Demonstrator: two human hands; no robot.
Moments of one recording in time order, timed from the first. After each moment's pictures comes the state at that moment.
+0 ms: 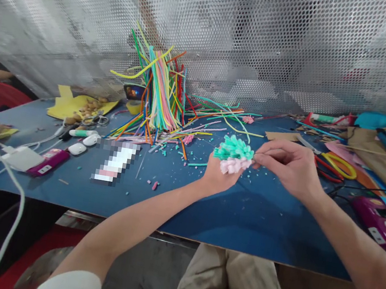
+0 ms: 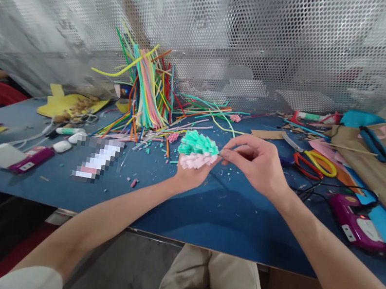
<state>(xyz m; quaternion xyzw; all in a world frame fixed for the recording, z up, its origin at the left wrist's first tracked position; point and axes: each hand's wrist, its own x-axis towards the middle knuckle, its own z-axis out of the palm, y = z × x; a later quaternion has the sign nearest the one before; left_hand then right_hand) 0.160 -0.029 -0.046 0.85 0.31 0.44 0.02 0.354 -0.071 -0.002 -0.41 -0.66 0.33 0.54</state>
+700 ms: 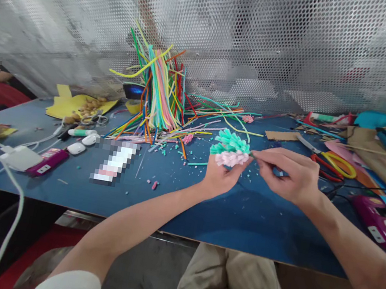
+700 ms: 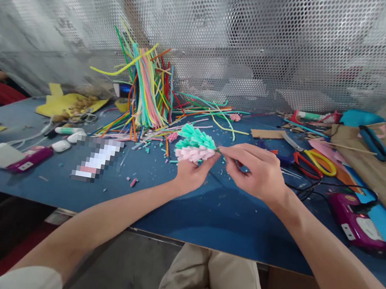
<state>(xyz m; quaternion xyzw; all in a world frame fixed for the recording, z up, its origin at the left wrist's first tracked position) 0.172 -0.038 -0.039 0.77 0.26 0.55 0.18 0.360 -0.075 -0.016 -0.32 -0.80 -0.10 0.50</state>
